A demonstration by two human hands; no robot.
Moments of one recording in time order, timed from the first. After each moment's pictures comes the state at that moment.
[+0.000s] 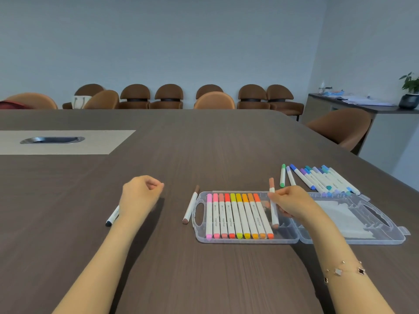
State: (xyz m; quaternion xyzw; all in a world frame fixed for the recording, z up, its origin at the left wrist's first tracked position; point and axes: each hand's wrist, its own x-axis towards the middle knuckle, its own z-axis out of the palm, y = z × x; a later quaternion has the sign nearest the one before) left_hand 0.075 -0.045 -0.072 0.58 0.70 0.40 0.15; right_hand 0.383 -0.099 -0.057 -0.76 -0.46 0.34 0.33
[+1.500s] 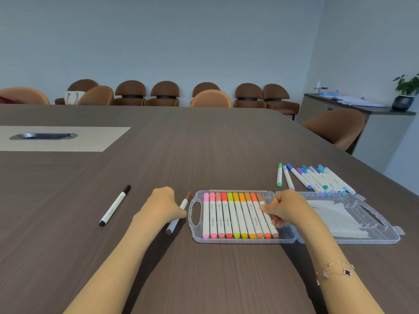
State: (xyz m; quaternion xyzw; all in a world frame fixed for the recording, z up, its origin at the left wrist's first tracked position) left_hand 0.121 -0.053 -0.068 0.66 0.72 0.08 0.21; right_hand 0.384 -0.089 -0.071 -0.81 -0.52 0.22 0.16
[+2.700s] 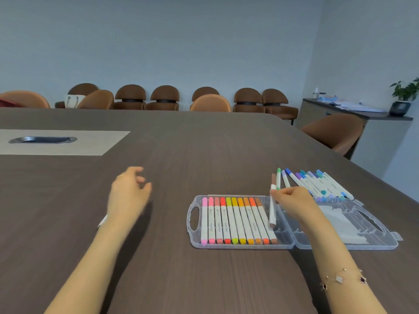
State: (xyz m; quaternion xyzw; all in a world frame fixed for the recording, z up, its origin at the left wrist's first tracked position) left_hand 0.063 -0.033 -0.074 0.60 0.67 0.42 0.10; right_hand 0.380 -0.112 -0.046 -0.75 -0.44 0.28 0.41
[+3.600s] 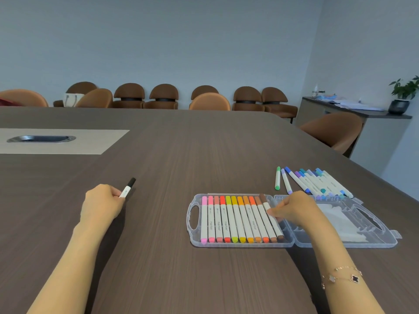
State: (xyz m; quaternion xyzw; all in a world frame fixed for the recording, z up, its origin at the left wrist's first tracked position) left_hand 0.017 -0.028 -0.084 0.54 0.78 0.31 0.12; right_hand 0.399 -0.098 -0.064 -0.84 -0.48 0.20 0.18
